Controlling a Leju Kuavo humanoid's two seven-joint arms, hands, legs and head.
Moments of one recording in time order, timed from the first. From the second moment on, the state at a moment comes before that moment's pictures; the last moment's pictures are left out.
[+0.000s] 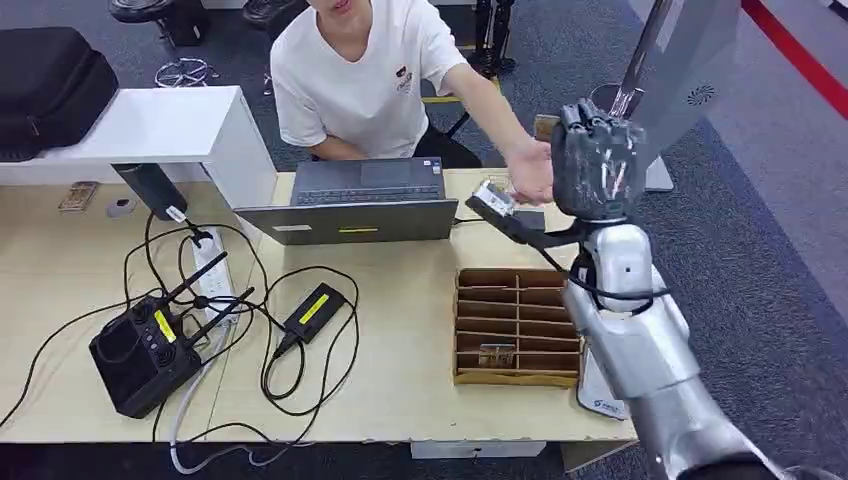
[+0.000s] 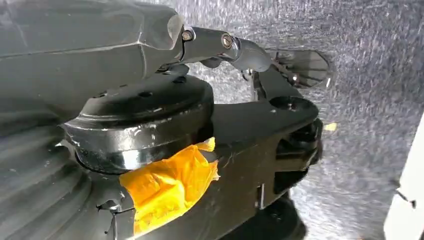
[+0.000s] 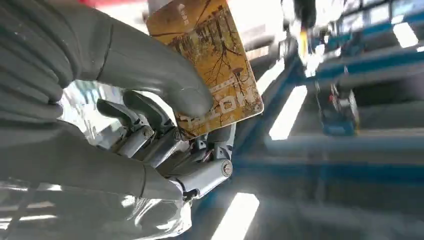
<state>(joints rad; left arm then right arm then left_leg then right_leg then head) -0.04 -0.14 -0.05 -0.19 0.25 0.15 0.02 -0.73 -0.01 0.48 -1.11 1.51 -0.67 0.10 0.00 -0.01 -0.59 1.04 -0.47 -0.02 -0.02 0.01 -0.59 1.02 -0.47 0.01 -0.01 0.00</state>
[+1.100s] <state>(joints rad) -0.03 -0.13 -0.07 -0.19 0.33 0.14 0.01 -0.78 0.03 0.49 -0.84 1.56 -0.69 0.13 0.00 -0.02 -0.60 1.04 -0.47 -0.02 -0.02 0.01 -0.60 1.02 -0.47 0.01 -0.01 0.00</state>
